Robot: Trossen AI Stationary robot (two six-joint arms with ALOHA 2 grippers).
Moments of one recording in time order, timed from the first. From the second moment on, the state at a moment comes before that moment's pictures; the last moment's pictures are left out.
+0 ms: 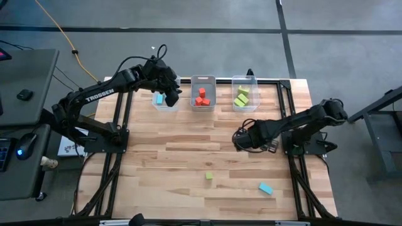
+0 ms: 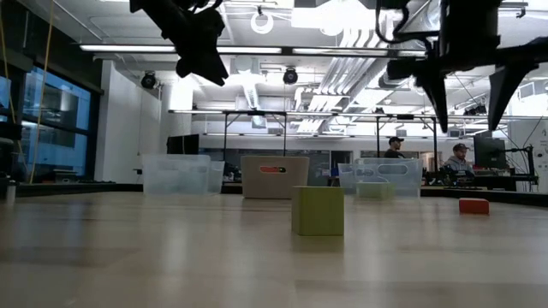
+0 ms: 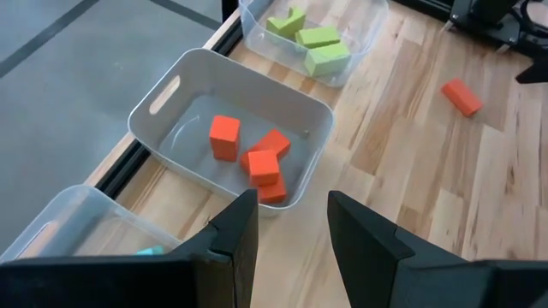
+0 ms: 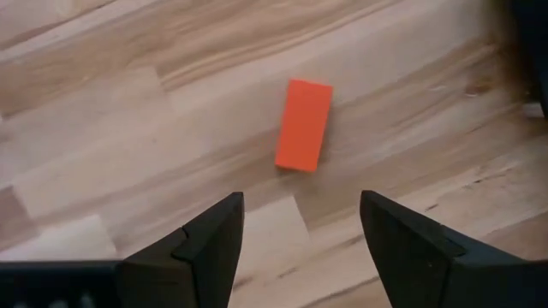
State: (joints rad) left arm 0.68 1.33 1.21 -0.65 0.14 0.00; right arm 0.23 1.52 1.13 -1.27 0.16 2.20
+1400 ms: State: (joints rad) left arm 0.68 1.33 1.21 -0.71 0.14 0.07; right arm 0.16 1.60 0.81 -0.84 0.05 2.04
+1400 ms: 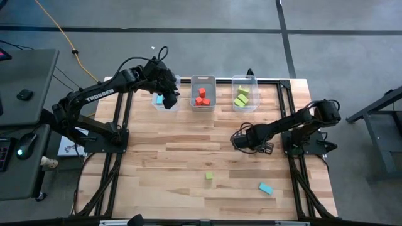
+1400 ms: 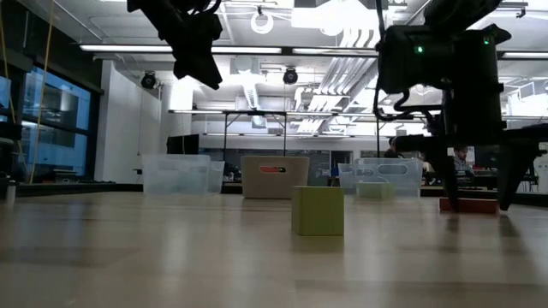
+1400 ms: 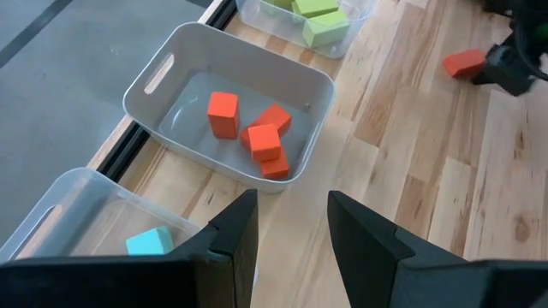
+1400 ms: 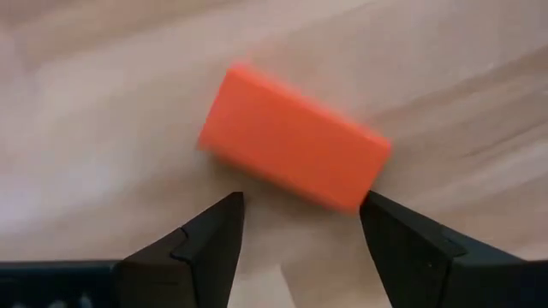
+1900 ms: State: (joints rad) left arm 0.68 1.33 1.21 -0.71 0.14 0.06; right arm 0.08 1.60 0.87 -0.98 -0.02 1.48
